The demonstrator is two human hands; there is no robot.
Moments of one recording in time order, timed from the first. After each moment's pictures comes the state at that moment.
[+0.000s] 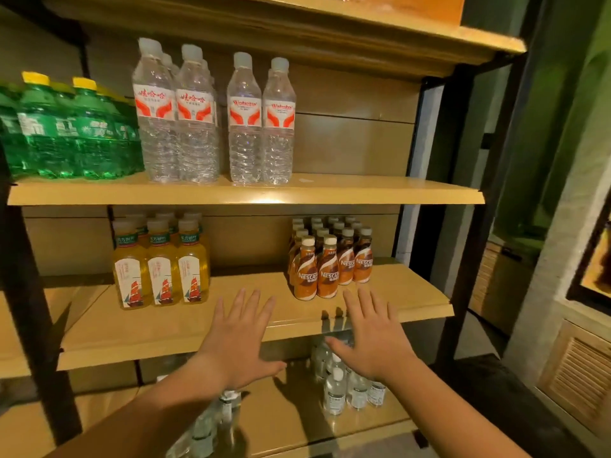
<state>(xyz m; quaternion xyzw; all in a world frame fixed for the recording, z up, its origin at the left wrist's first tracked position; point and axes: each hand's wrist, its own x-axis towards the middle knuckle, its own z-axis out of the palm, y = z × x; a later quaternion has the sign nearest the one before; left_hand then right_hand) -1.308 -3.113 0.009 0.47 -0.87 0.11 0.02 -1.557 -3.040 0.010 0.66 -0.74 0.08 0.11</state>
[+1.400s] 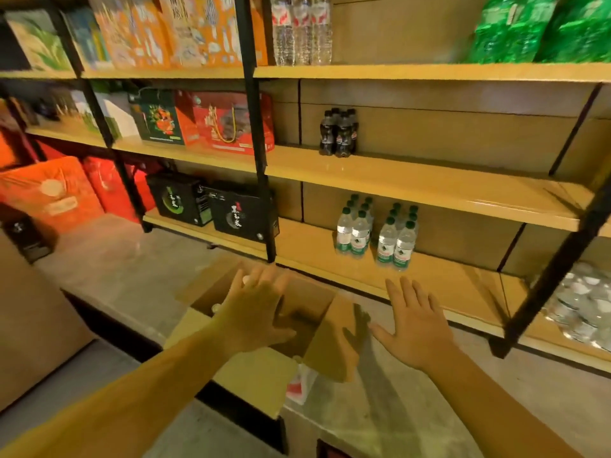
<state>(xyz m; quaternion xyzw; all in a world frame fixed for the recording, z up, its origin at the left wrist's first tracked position) -0.404 -2.799 -0.092 0.68 -0.73 0.09 -0.01 -0.699 -2.887 -0.124 0.83 -0.55 0.03 -0.03</state>
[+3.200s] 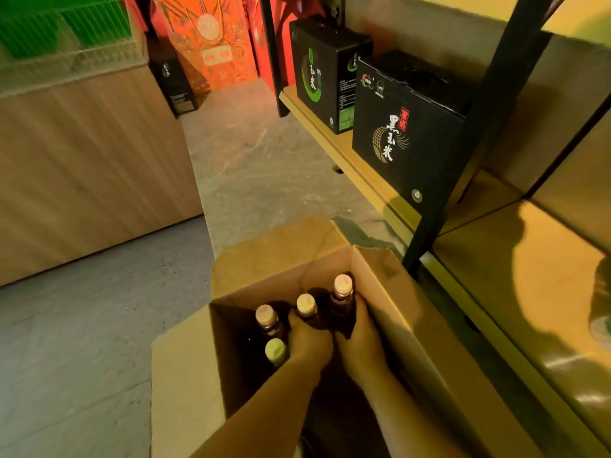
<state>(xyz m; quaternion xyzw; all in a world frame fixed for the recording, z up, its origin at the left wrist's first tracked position) -0.231 -3.072 -0.415 0.82 0.15 -0.29 0.47 -0.283 -3.142 -0.458 0.76 -0.38 0.05 -0.53</state>
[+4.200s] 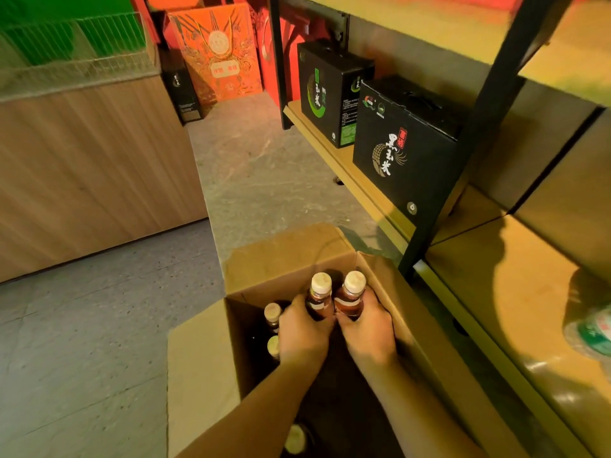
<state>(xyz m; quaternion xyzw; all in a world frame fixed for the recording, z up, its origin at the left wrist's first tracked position) -0.235 -3.049 -0.368 0.89 -0.02 -0.17 0.43 -0.284 -3.147 -0.384 0.83 -0.38 0.11 -0.39</state>
